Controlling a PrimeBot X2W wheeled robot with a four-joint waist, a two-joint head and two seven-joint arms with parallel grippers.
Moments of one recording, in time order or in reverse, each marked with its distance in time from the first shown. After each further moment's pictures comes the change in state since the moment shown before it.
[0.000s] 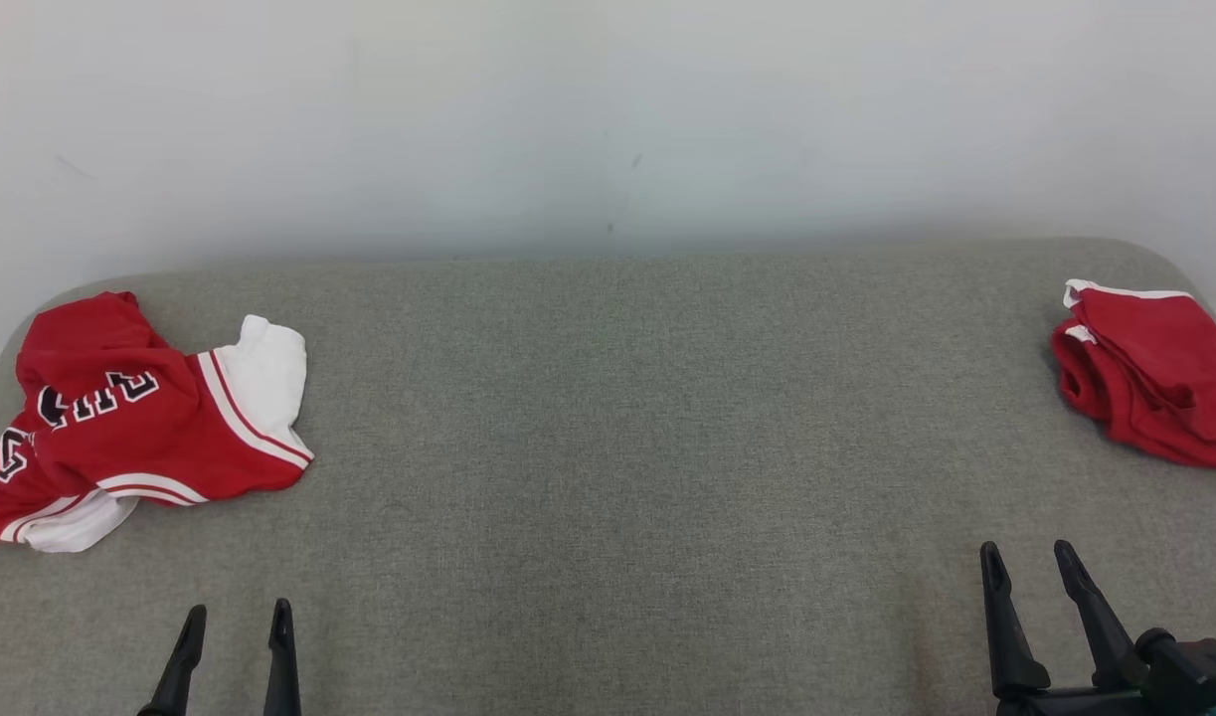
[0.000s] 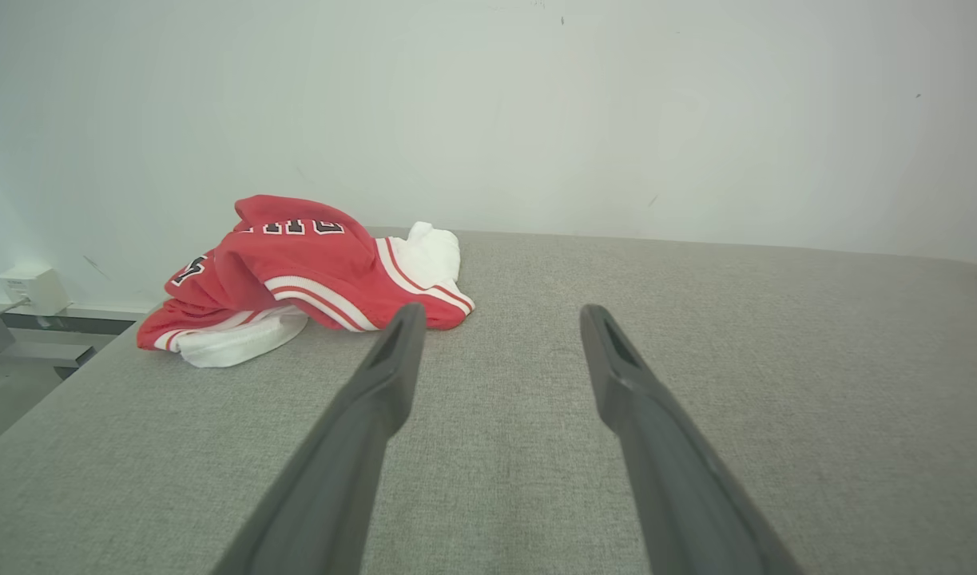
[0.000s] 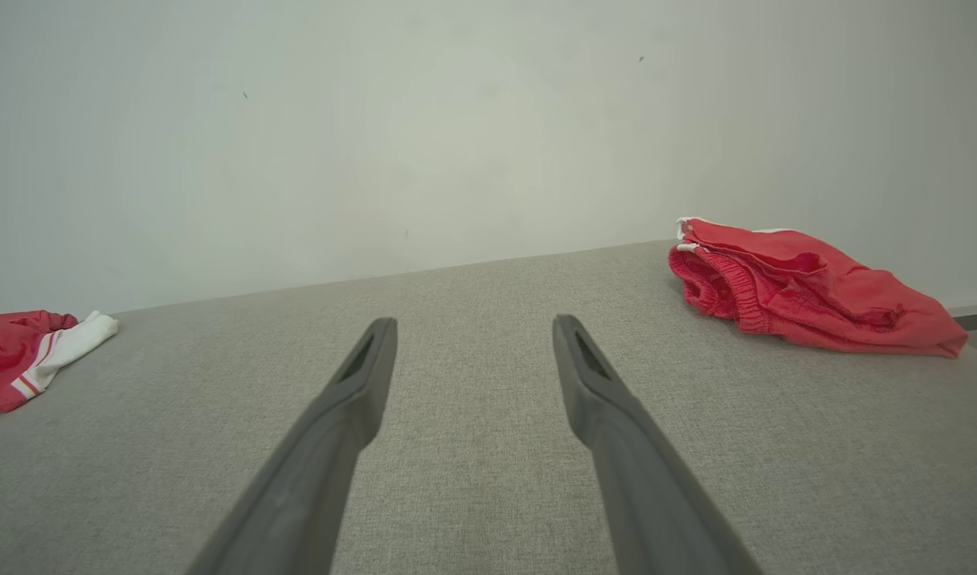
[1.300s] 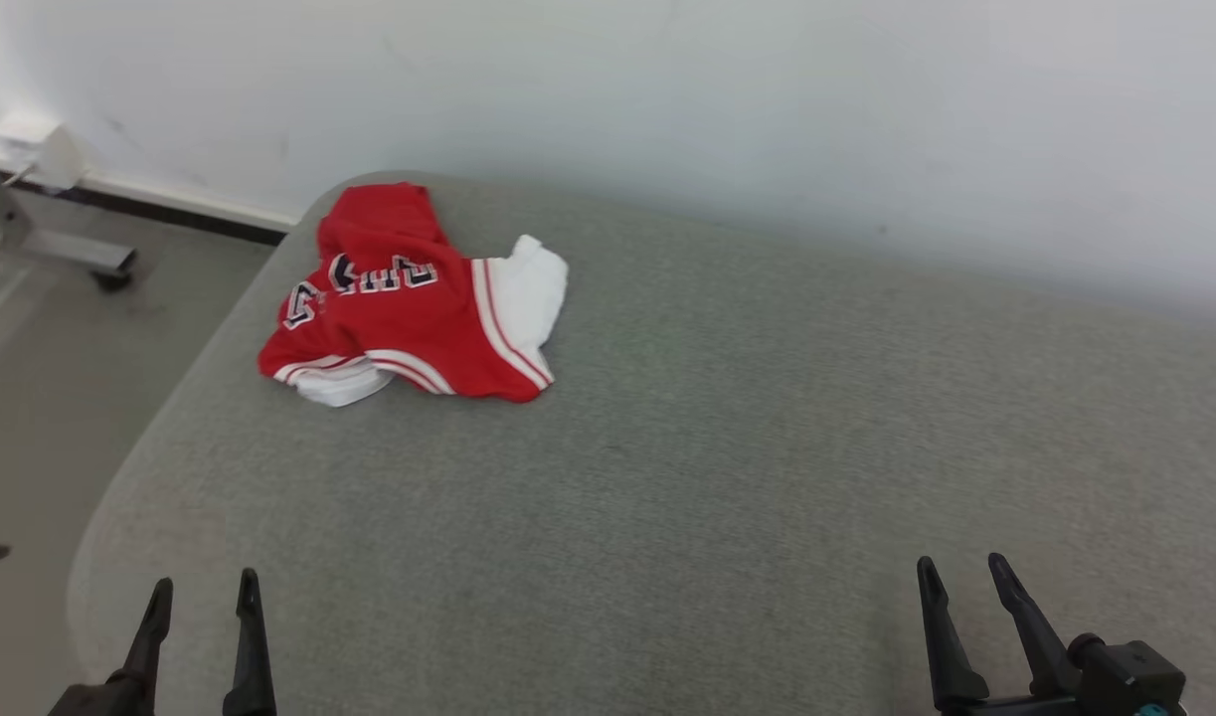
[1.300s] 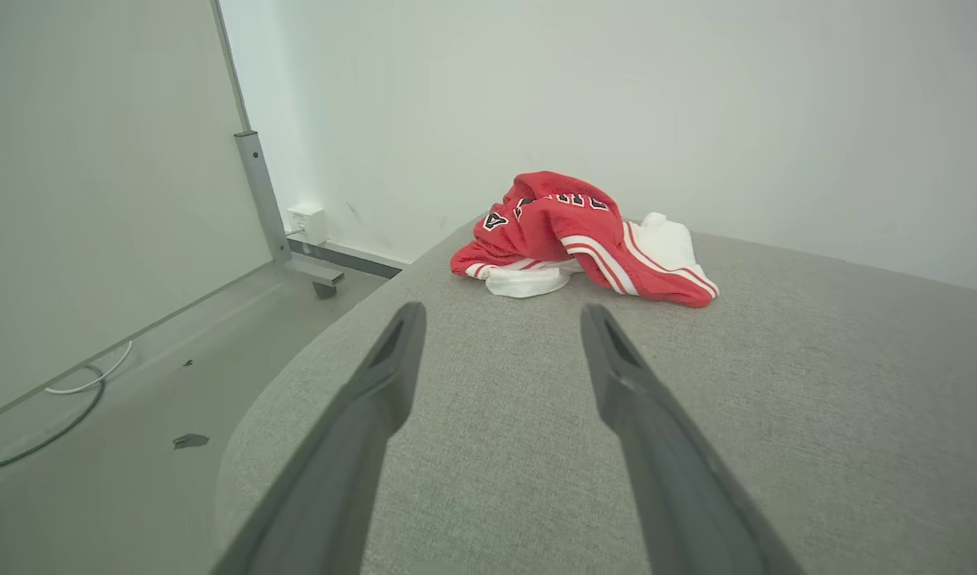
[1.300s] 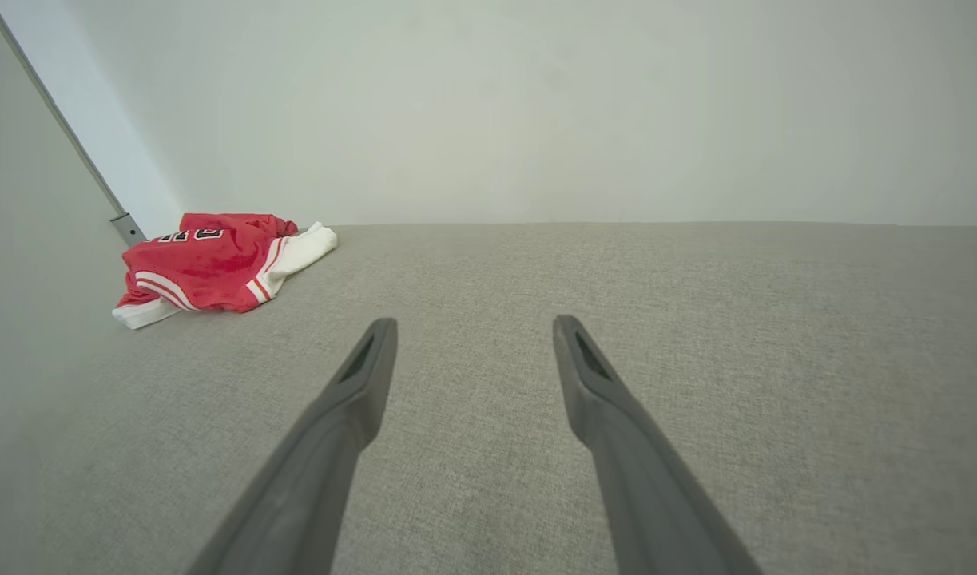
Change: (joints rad) left arm -0.079 0.025 0.018 0.070 -0.022 0.027 0.000; right arm -0.005 0.055 0.056 0.033 -0.026 0.000 0.006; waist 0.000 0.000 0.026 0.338
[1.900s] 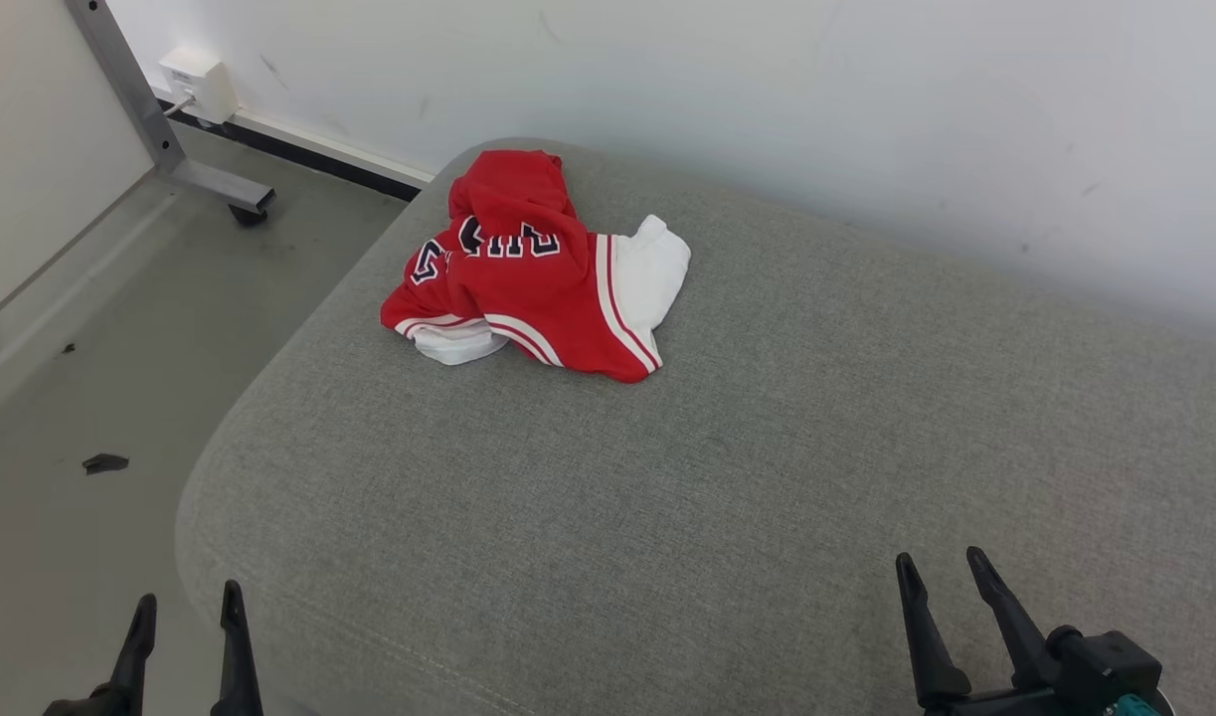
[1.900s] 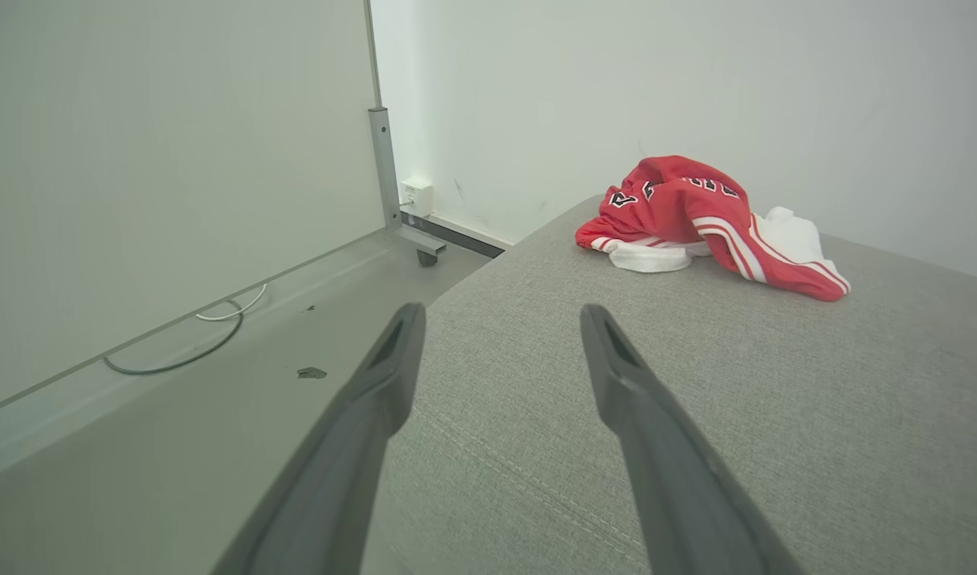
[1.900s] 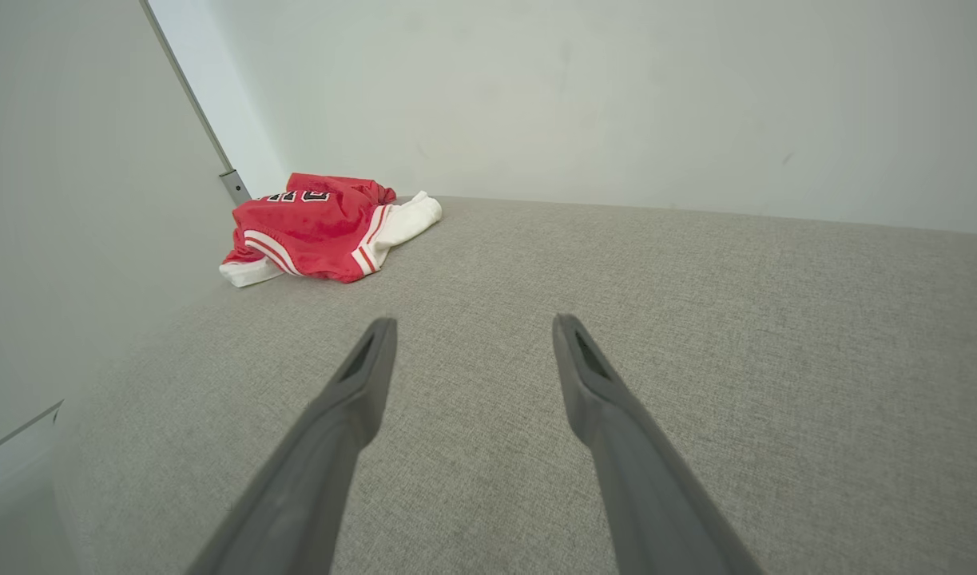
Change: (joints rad) left arm 0.018 0.000 0.019 0.001 -0.021 0.023 0.000; right arm -0.029 -0.005 0.041 0.022 -0.004 0.000 -0.002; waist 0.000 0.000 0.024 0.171
